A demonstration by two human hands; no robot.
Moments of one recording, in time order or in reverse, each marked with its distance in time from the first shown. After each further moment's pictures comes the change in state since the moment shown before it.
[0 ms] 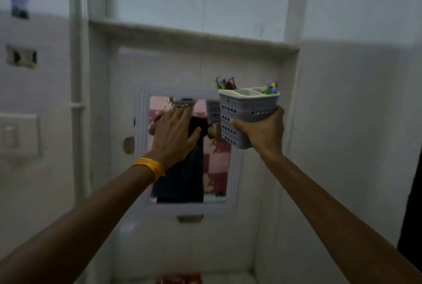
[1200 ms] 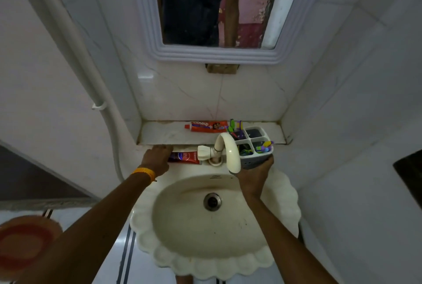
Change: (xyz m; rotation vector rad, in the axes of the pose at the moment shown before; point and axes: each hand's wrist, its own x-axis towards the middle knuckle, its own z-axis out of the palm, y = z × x) left_hand -0.445 -0.141 0.223 0.088 -1.215 -0.362; right_hand -0.417 0.347 -0.005 -0.199 -0.106 0.655
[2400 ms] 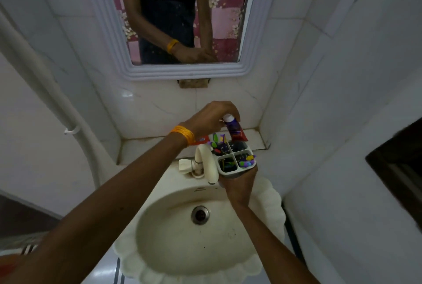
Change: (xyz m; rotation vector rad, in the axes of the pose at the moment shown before) left_hand 0.049 0.193 -0.172 -0.312 0.315 0.880; right_hand 0.013 0.013 -0.012 0.053 0.003 0.074
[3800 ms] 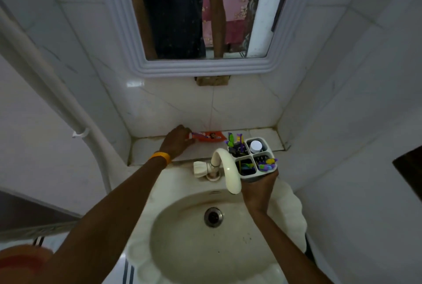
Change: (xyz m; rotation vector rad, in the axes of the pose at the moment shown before) left_hand -0.111 -0.146 0.064 0.015 0.001 -0.723; right_hand 0.004 -0.004 0.011 0.053 0.016 -0.086
